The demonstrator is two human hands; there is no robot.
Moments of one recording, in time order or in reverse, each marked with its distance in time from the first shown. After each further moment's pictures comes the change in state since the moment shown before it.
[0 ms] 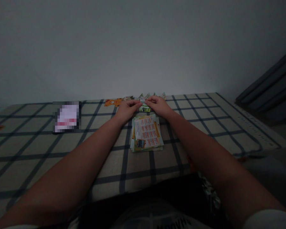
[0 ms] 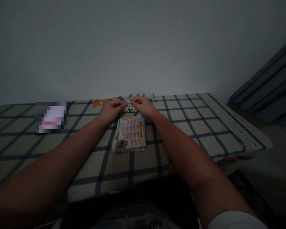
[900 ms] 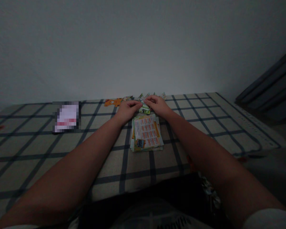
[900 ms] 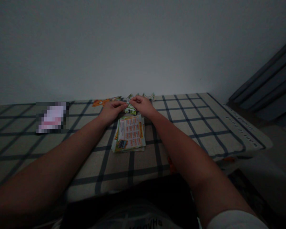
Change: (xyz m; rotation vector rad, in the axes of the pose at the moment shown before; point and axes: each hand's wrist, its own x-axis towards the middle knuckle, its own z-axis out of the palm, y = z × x) left_hand -0.002 0.003 0.002 -0.074 -0.033 -0.052; right_hand -0.001 -0.005 0.004 0.041 -0.001 0.033
